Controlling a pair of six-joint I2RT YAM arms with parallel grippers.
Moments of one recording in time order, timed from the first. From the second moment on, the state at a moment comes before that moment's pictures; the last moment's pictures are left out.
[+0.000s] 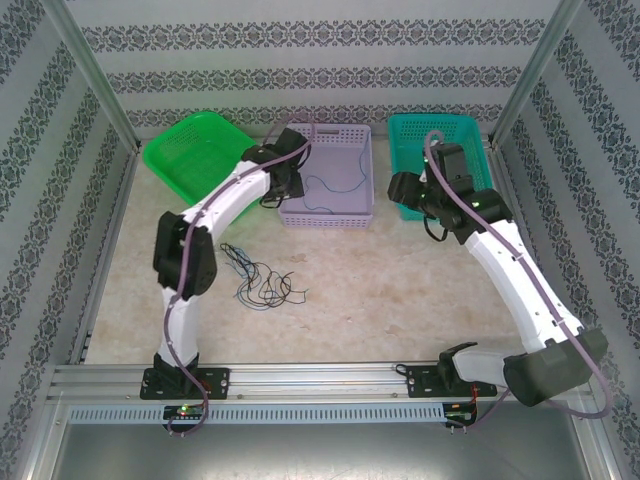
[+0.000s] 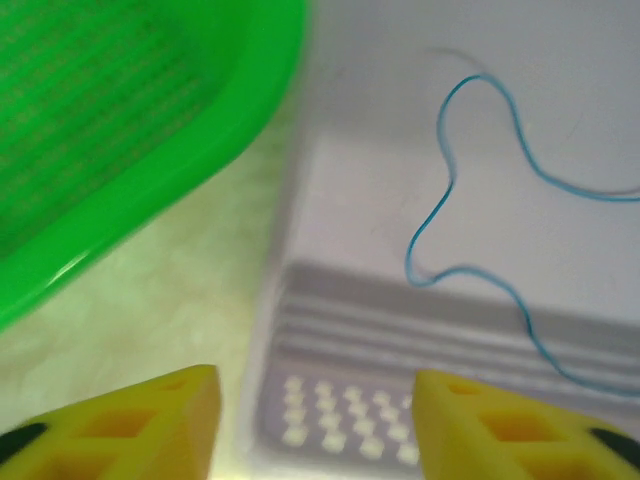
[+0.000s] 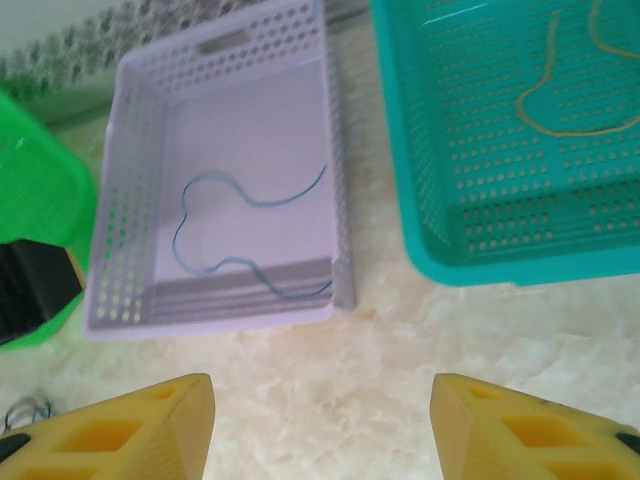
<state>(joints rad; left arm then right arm) -0.46 2.02 1.85 -0.98 -0.20 -0.68 0.35 1.26 1.34 -0.82 0.06 0.53</state>
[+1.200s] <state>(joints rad) -0.30 1.55 0.87 -0.69 0.06 -0.96 0.89 1.80 1.09 -0.44 -0.26 0.97</state>
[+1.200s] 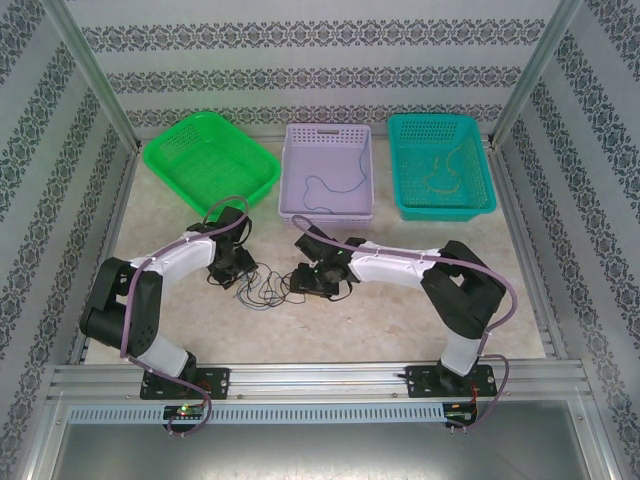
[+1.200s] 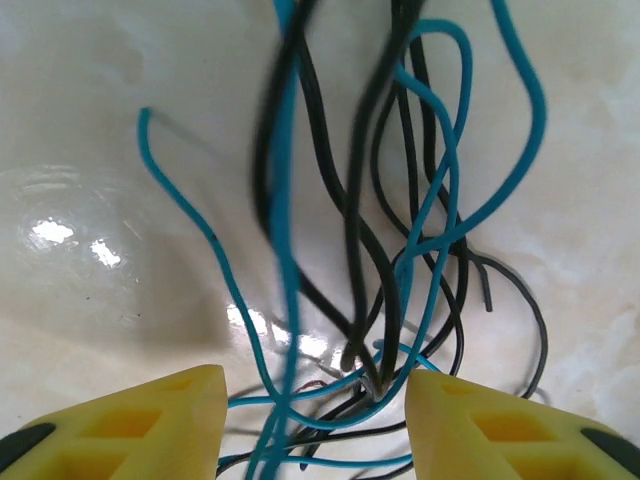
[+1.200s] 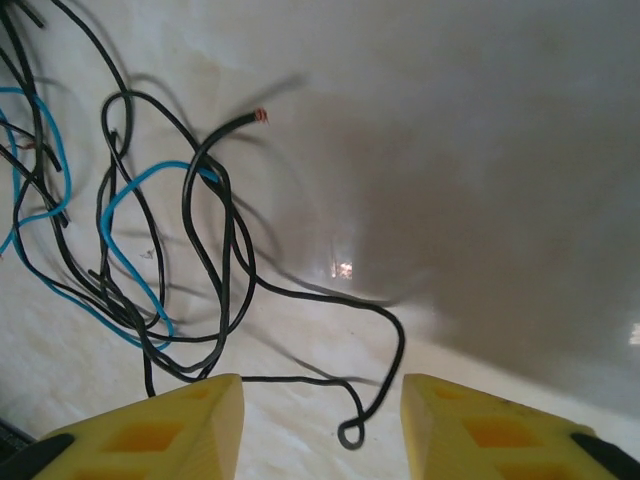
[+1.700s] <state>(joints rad) -0.32 1.57 0.85 -0.65 -0.03 -0.95 0.74 1.40 1.05 -0.60 -0.04 0.91</state>
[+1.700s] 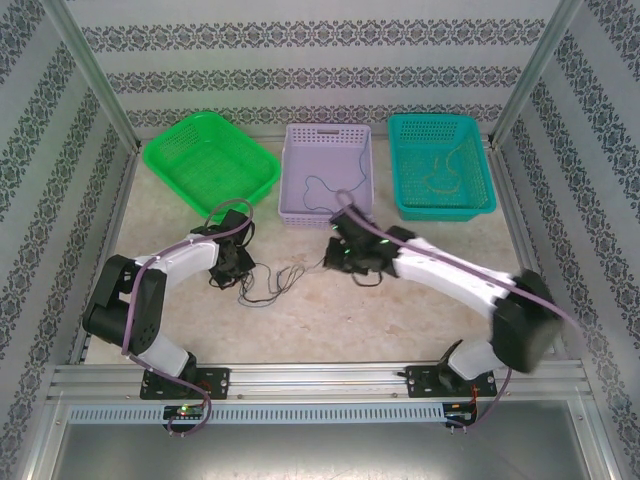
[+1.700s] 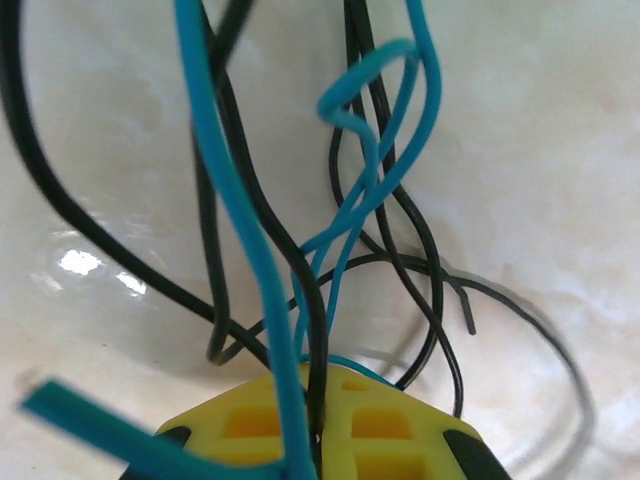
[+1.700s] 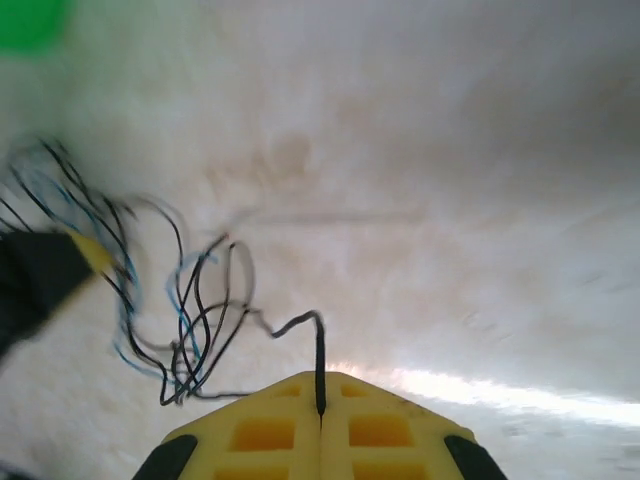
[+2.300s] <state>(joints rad) -0.32 1.60 0.87 -0.68 -0.06 -0.95 0.36 1.02 1.41 -0.83 0.15 0.55</state>
